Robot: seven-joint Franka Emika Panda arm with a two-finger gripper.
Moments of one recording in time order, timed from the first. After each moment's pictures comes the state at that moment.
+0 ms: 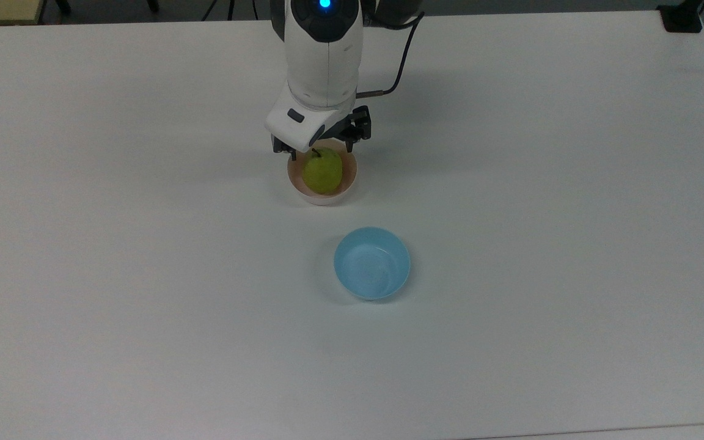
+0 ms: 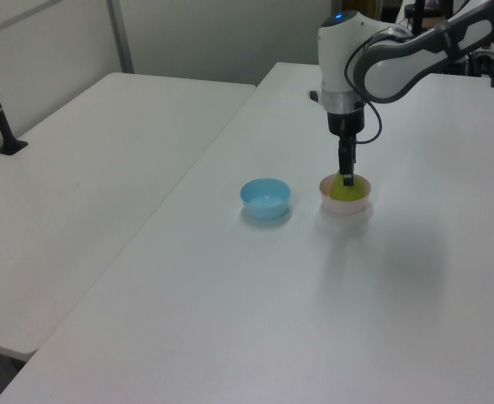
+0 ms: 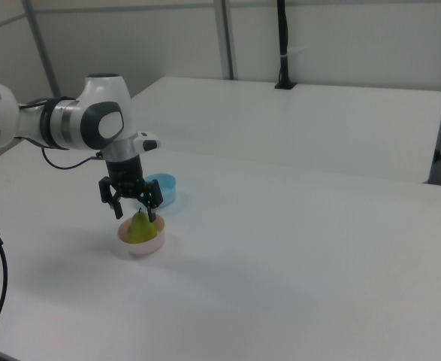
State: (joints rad) arm 0.15 0.27 -0.02 -1.85 -0.05 2.01 -0.07
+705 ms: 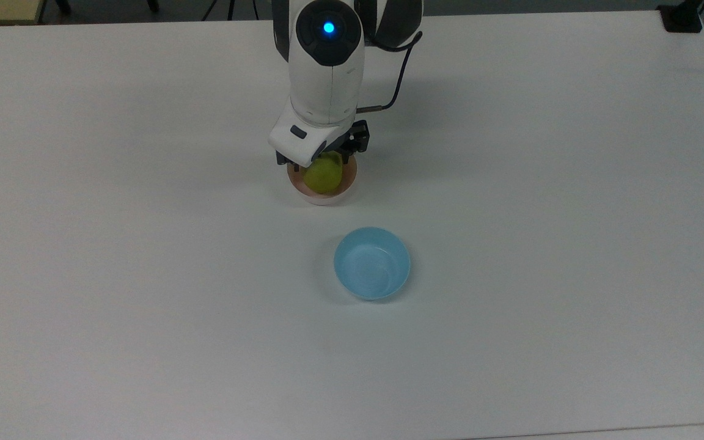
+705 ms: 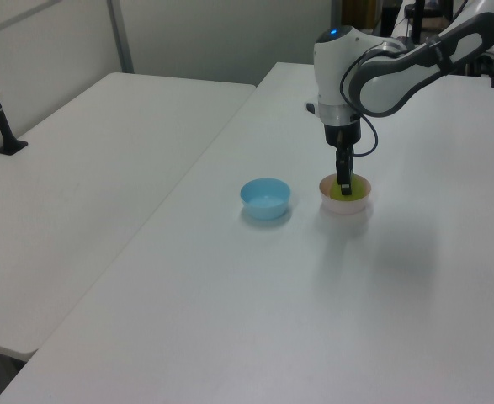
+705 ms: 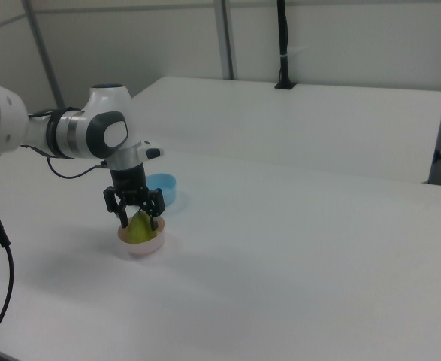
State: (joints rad) arm 0.15 0.31 -0.02 -1.85 -0.06 2.04 -0.07
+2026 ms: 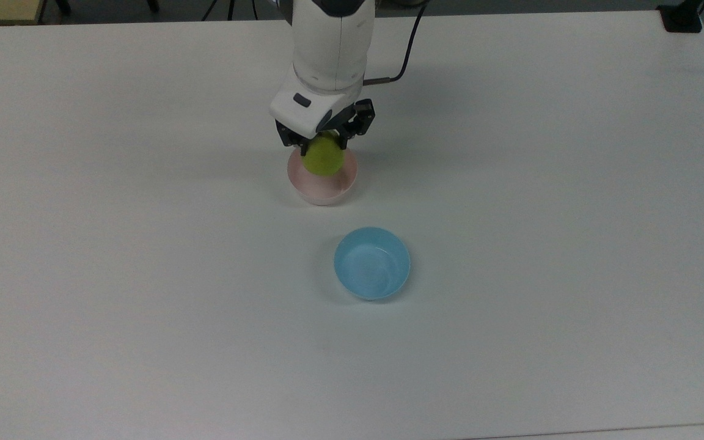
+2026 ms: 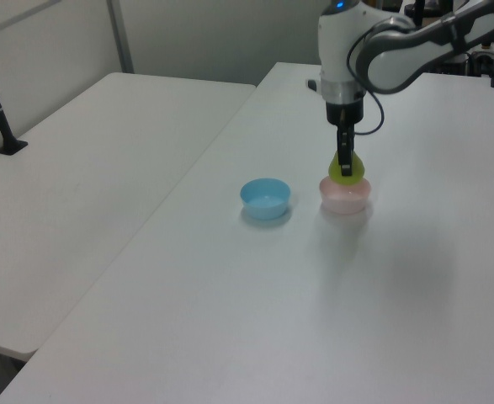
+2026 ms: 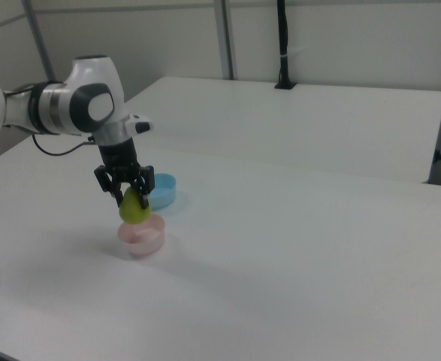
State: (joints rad) arm 0.17 0.22 -0.02 -1.82 -0.08 1.97 -0.06
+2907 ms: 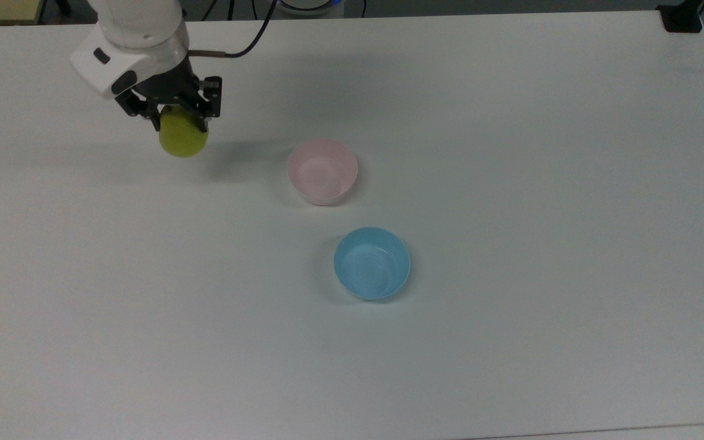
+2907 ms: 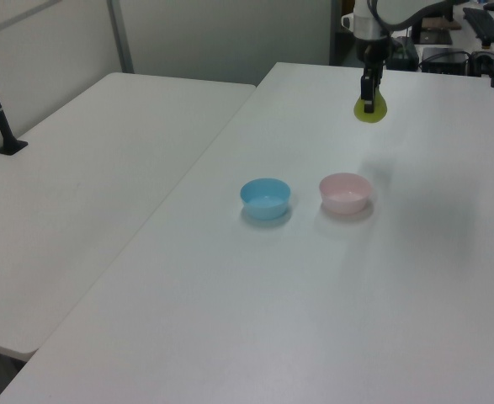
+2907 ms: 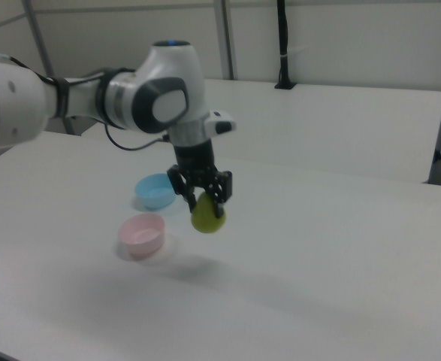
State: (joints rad) arm -0.16 0.21 -0.04 -1.74 -0.08 1.93 -0.23
